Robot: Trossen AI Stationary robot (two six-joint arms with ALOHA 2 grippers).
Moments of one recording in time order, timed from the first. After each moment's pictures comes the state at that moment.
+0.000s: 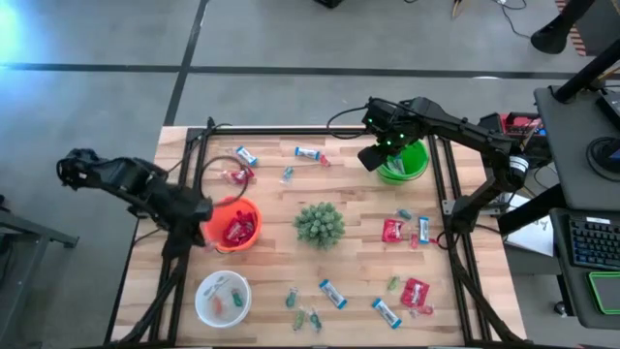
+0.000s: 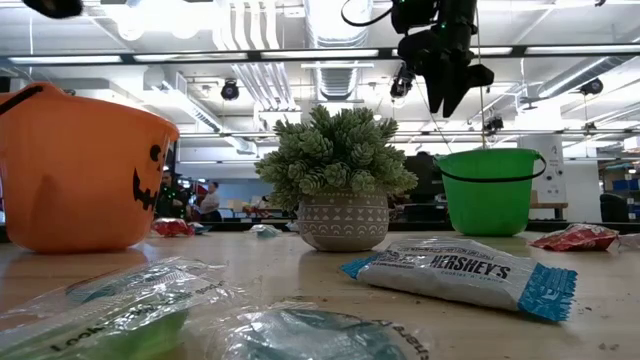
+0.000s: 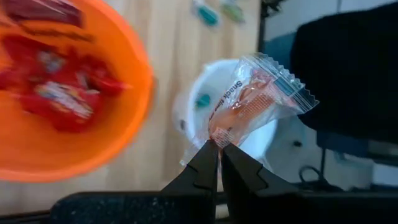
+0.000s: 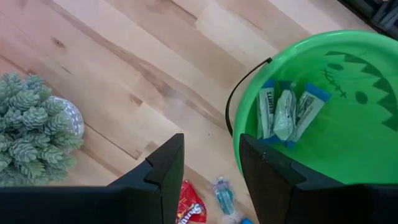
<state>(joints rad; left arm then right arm) -0.37 0.92 1.22 -1.31 0.27 -0.63 -0.50 1.57 1.59 -1.34 -0.02 0.45</state>
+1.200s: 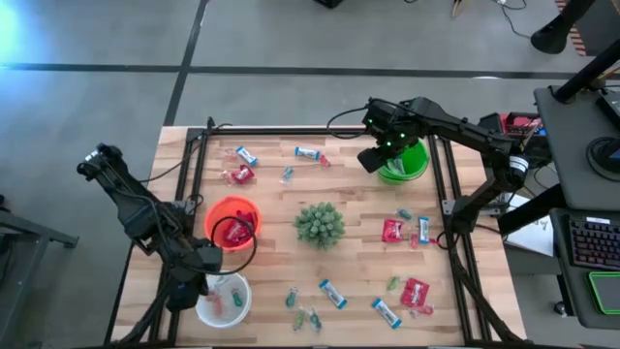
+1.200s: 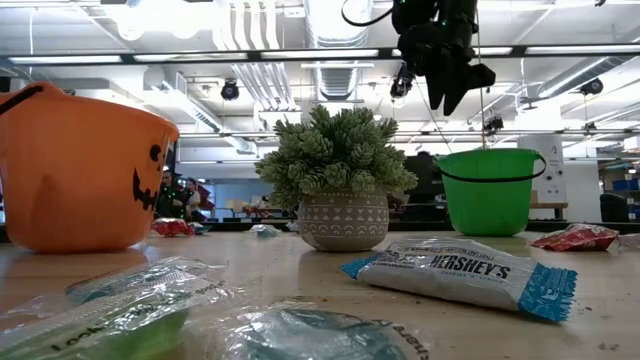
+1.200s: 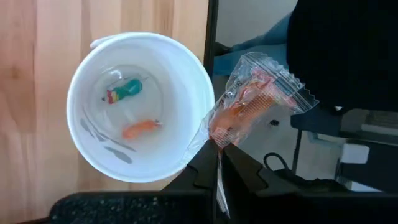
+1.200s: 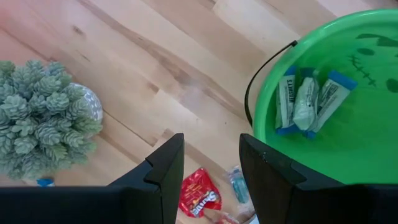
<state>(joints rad) -0.76 1.16 1.22 -1.01 0.21 -0.99 -0.50 1.57 1.59 -1.36 -0.11 0.46</state>
